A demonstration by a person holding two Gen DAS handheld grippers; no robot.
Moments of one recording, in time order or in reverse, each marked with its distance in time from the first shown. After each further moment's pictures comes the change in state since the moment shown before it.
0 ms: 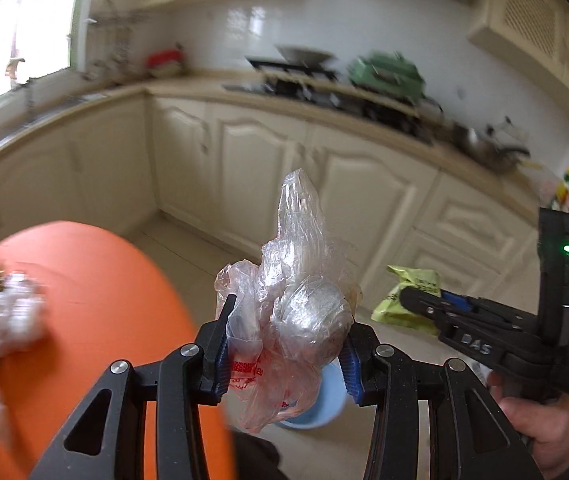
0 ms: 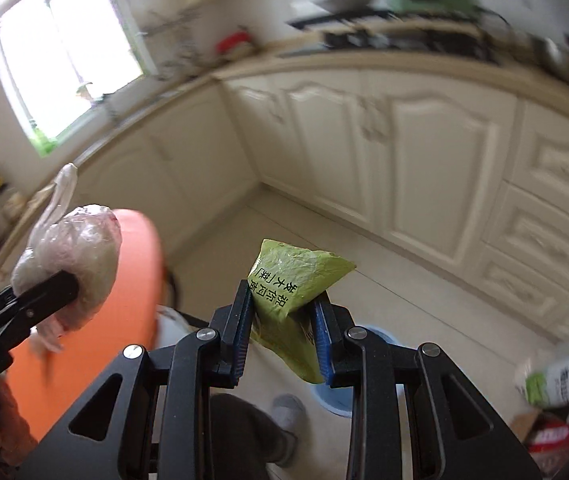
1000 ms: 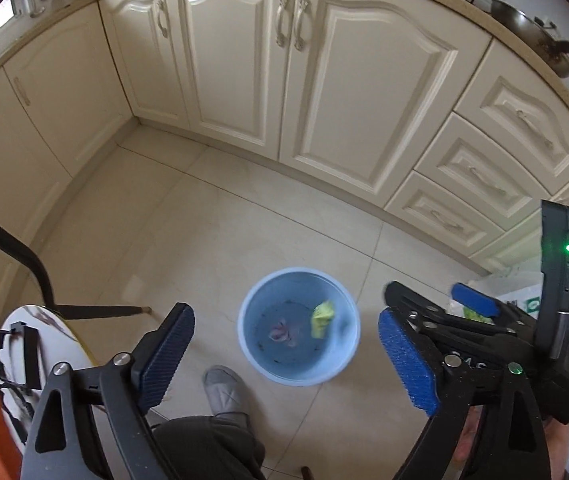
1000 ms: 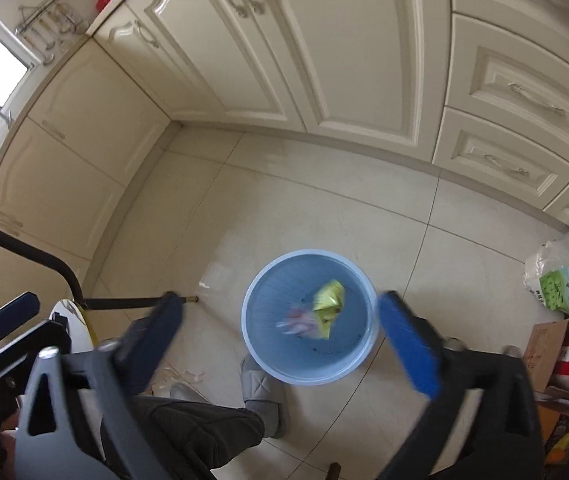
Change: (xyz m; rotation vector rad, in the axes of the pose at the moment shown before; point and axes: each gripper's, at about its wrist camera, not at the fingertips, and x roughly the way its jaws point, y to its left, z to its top) left arm 0.318 -0.017 0.047 0.042 0.400 0.077; right arm 0.149 -0.136 -0.053 0.257 0.244 -0.120
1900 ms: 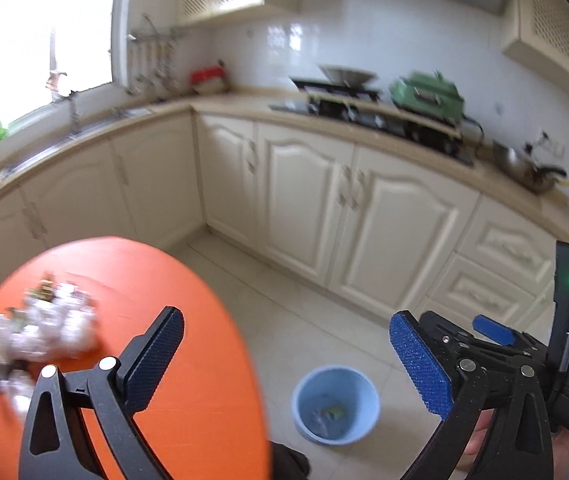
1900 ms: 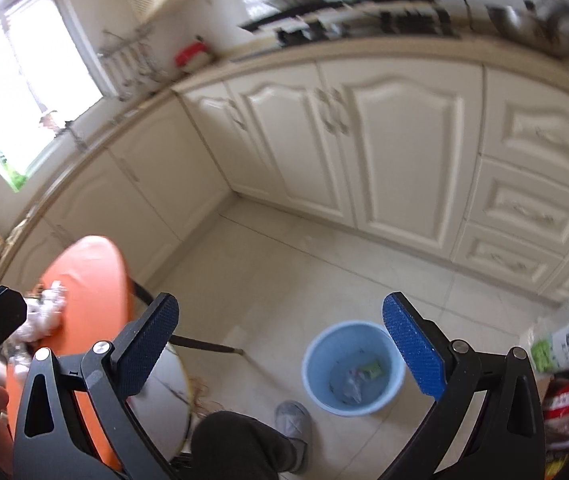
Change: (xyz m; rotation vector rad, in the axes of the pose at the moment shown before) left arm -0.324 0.055 -0.167 -0.130 -0.490 0.113; right arm -0.185 0.141 -0.011 -0.185 -0.314 0.128
